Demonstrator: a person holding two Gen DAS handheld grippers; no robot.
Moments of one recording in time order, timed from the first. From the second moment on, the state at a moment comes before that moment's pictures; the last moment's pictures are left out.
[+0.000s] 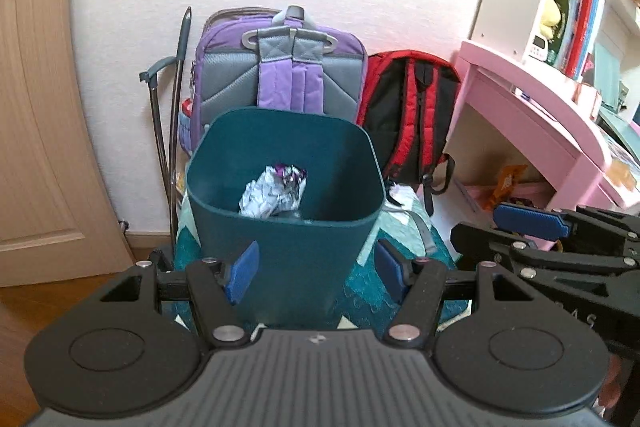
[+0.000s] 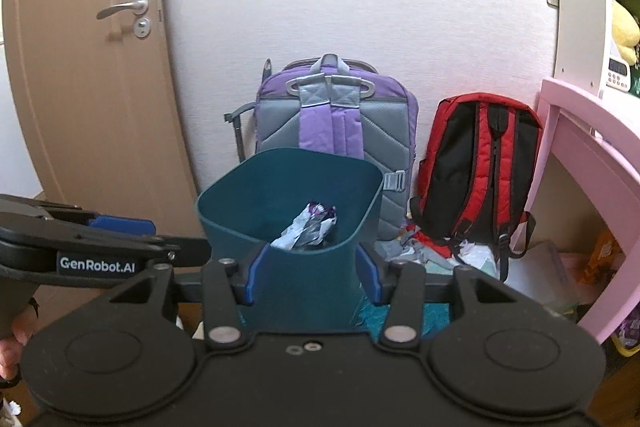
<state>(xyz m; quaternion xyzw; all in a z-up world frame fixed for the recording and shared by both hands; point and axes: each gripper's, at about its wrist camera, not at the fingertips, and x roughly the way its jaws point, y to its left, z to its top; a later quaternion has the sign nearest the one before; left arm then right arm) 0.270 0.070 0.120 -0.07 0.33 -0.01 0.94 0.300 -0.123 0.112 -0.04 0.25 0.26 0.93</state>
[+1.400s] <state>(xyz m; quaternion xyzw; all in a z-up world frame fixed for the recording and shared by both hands) 0.282 0.178 -0.259 -0.13 0.53 0.05 0.84 0.330 -0.103 -0.266 -0.05 0.50 0.30 0.81</state>
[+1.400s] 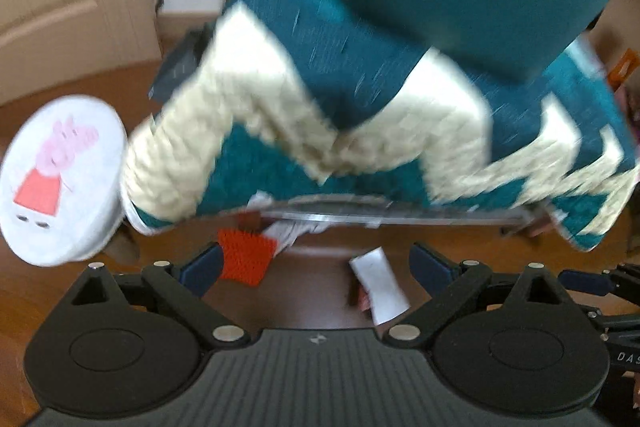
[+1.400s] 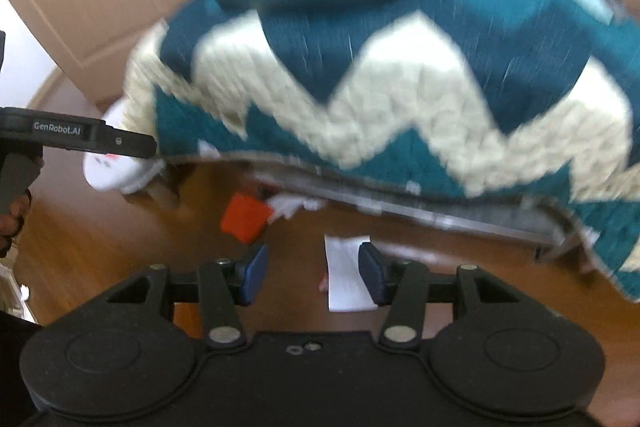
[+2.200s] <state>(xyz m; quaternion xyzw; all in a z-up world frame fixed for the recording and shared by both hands) 0.333 0.206 -0.523 -0.06 0.63 0.10 0.77 0.401 -0.006 -0.494 -0.10 0.60 0.26 0.75</state>
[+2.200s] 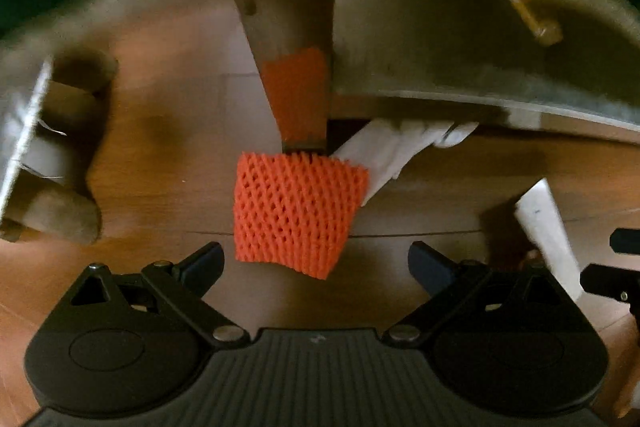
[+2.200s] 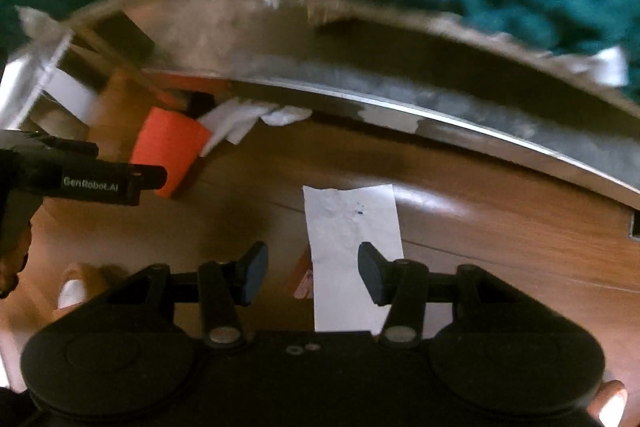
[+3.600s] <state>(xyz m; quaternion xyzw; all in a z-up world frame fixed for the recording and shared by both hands) 0.322 0.226 -0.547 -0.10 0.63 0.12 0.76 0.411 -0.012 -0.508 -0.10 0.59 0.26 0.76</state>
